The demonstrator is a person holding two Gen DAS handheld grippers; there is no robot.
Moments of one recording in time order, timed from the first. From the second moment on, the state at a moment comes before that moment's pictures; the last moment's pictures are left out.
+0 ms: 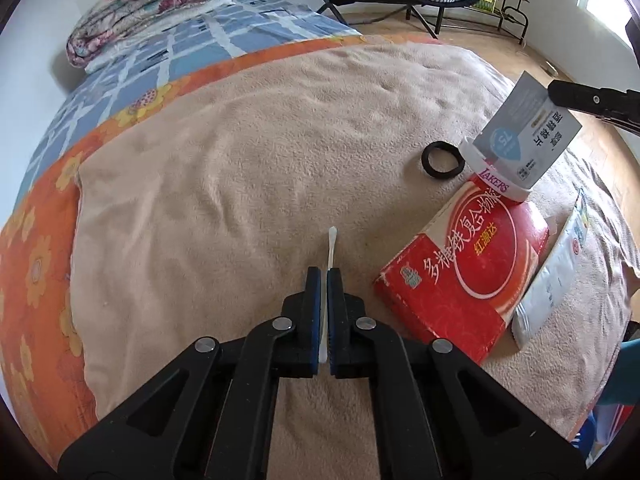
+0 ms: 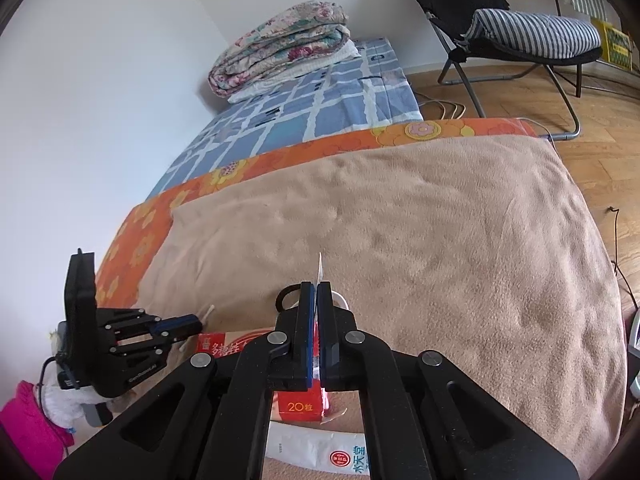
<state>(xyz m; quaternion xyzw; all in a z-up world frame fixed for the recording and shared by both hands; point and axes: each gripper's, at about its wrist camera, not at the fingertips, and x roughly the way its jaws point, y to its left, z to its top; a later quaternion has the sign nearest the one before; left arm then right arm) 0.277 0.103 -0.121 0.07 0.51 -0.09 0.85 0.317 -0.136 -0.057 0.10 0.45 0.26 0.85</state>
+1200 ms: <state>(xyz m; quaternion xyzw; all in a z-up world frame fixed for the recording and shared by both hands) 0.285 0.087 -0.103 0.10 0.54 -0.08 0.83 0.309 -0.134 -0.045 0.10 0.44 0.27 0.85</state>
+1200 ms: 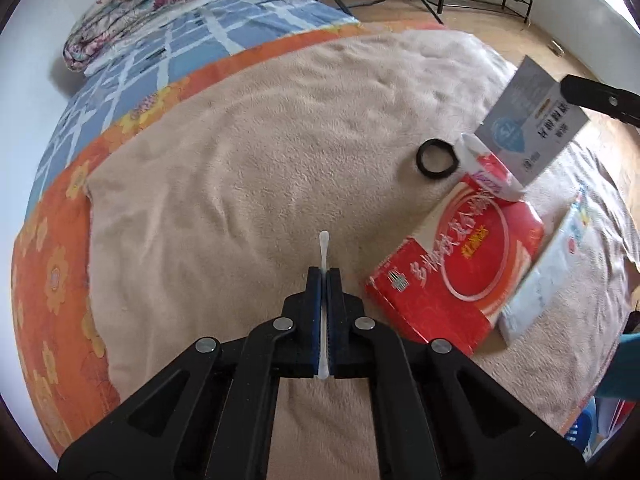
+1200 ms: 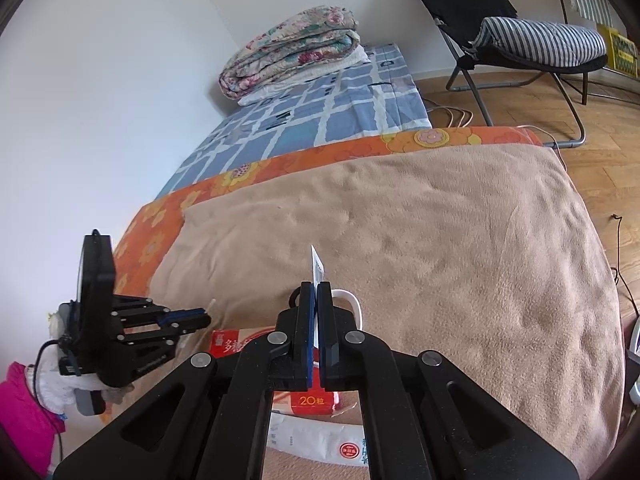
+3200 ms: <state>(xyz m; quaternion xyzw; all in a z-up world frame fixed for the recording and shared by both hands) -0.075 -0.064 -0.132 0.07 0.59 -0.24 0.77 -0.062 -0.191 -0.051 0.00 0.53 0.35 0.77</state>
